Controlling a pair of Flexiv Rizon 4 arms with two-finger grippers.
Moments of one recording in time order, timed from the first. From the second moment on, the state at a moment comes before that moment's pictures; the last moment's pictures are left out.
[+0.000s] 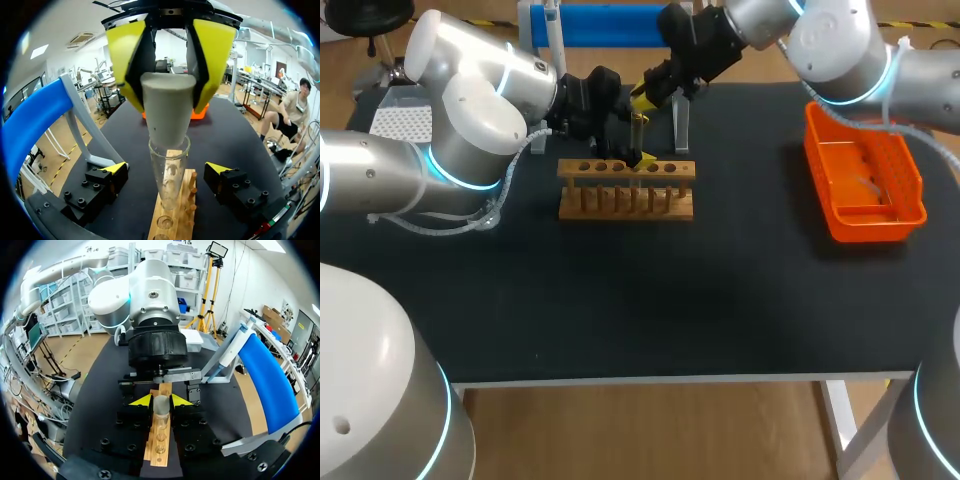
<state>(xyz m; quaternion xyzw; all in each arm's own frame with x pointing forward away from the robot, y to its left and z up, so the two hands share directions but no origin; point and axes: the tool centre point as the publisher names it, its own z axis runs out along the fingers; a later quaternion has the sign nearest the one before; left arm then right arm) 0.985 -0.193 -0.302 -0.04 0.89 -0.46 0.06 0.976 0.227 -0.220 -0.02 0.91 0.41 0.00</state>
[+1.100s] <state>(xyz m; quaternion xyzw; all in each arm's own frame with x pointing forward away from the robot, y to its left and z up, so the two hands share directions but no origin) 0.985 -0.193 -0.302 -0.04 0.89 -0.46 0.06 0.966 0.224 -0.236 -0.02 0.92 0.39 -0.01</state>
